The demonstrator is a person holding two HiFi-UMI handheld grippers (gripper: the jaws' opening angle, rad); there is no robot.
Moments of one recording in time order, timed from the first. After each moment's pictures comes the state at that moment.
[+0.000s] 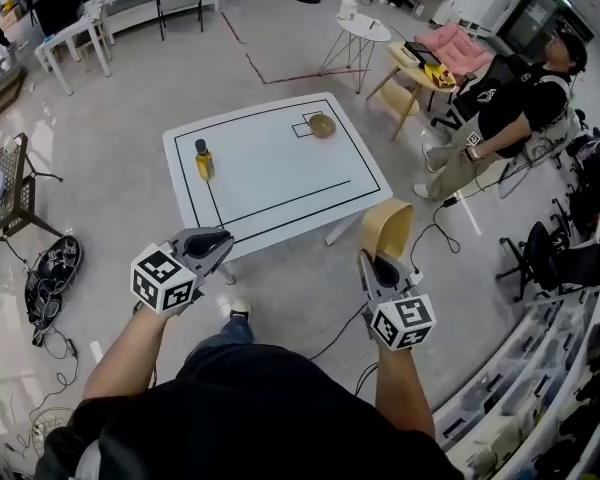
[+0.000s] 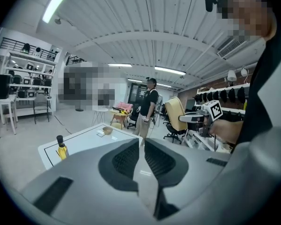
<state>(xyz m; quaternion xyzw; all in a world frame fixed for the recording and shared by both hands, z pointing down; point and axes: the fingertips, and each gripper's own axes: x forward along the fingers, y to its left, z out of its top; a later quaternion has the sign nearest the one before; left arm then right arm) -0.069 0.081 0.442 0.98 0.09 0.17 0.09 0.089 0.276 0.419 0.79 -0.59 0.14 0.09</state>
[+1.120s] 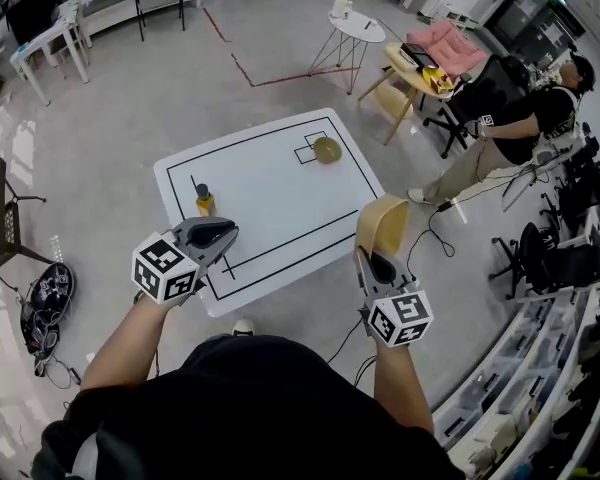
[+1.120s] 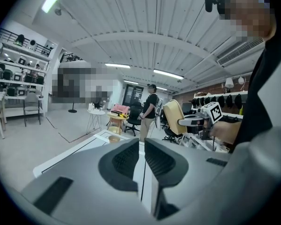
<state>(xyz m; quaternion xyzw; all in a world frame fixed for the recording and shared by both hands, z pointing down) 0.031 -0.083 0.440 0.97 0.13 0.16 0.10 0.160 0.115 0.420 0.81 -0.56 0.16 0.11</state>
